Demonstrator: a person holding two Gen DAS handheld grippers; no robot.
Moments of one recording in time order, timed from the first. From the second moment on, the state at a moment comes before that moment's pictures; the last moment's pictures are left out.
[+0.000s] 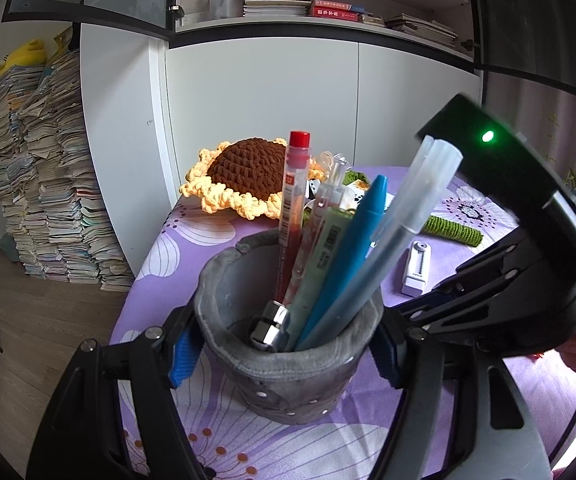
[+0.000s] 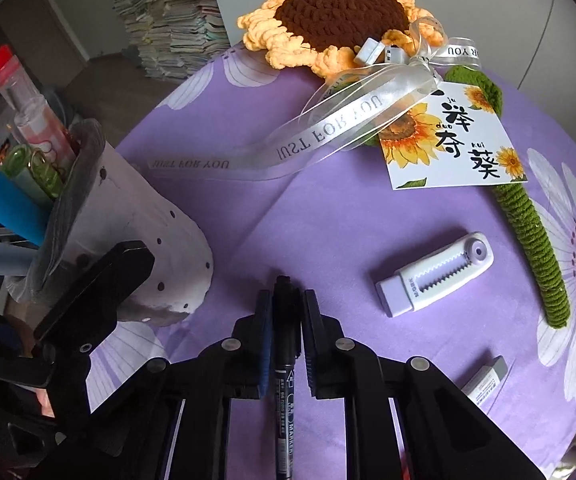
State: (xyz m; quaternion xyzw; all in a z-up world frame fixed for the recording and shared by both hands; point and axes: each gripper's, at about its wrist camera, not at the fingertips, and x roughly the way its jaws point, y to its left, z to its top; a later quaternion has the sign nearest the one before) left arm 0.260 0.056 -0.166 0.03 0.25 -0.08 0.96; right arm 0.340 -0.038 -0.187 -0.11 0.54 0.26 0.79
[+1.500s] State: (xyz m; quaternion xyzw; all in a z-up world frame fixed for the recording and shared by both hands) left arm 0.261 0.052 -0.168 0.04 0.25 -0.08 0.96; right arm 0.291 -0.030 -0.047 -0.01 0.26 0.40 0.88
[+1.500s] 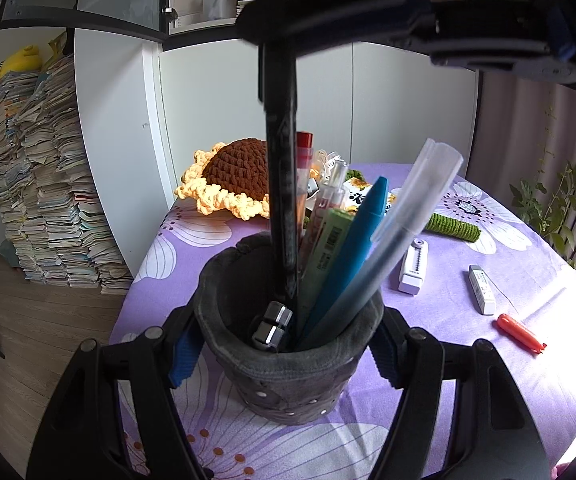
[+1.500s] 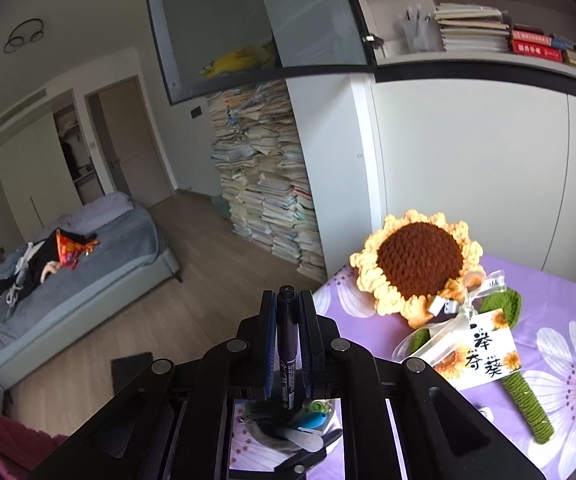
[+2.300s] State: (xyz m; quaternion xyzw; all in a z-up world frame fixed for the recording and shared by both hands) left arm 0.262 0.051 -0.168 0.04 0.26 -0.08 0.96; right arm 0.262 -0.111 -0.069 0.00 0.33 0.29 0.90
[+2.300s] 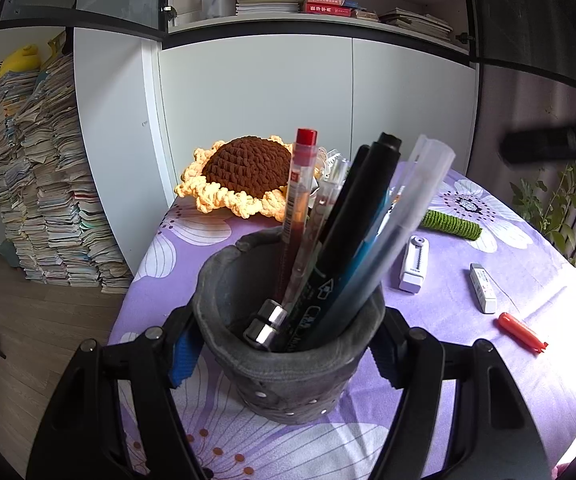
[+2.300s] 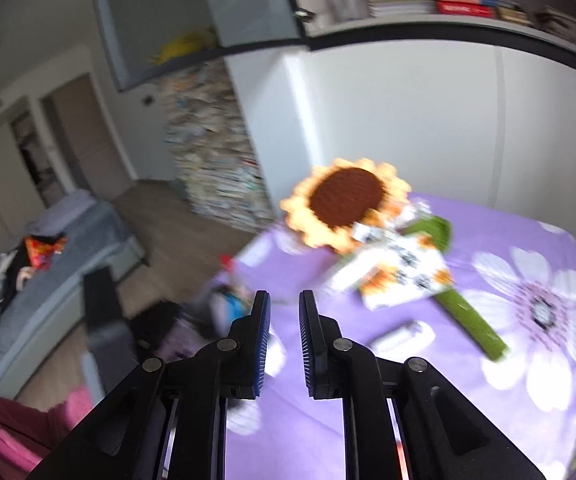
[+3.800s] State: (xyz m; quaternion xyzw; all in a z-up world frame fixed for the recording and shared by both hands) left arm 0.261 0.050 -0.167 0.05 0.25 -0.07 0.96; right arm 0.284 -0.038 -0.018 0.04 0.29 0.41 0.87
